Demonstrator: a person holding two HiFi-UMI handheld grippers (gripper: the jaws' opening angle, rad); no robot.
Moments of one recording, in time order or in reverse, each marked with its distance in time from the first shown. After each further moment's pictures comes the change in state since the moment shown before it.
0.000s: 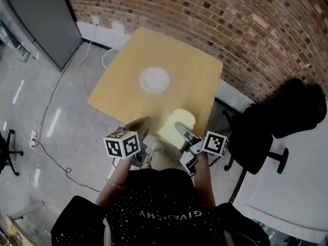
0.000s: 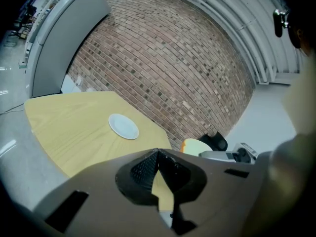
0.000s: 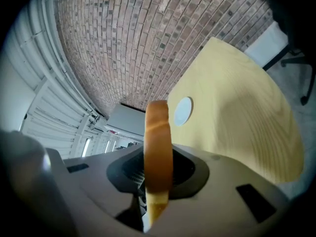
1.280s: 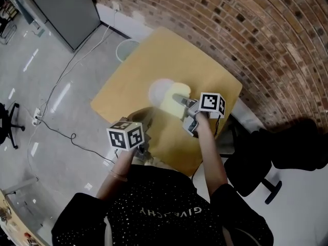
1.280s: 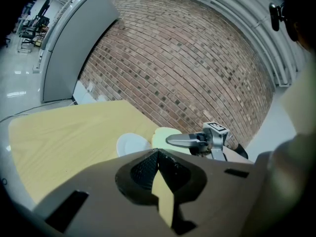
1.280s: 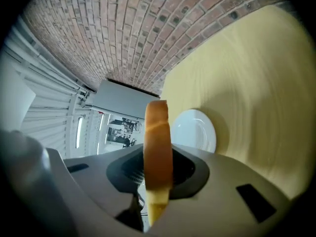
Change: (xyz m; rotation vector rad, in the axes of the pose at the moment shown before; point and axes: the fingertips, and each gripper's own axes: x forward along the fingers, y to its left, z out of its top) left arm 0.081 0.063 0.093 -0.060 -0.066 0.163; right arm 0.200 -0.041 0.139 -0.050 0.386 -0.077
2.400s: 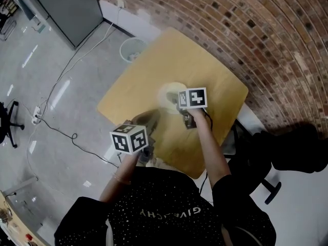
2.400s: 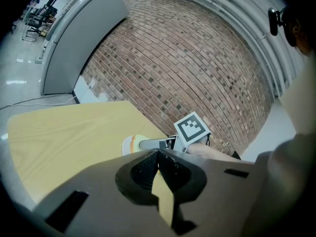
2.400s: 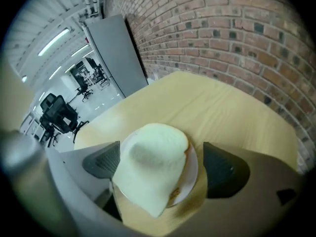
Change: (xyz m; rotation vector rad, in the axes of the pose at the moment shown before) left arm -0.012 0.026 0.015 -0.070 -0.019 -0.044; right arm 0.075 -0.037 0.026 -0.712 0.138 -0.599
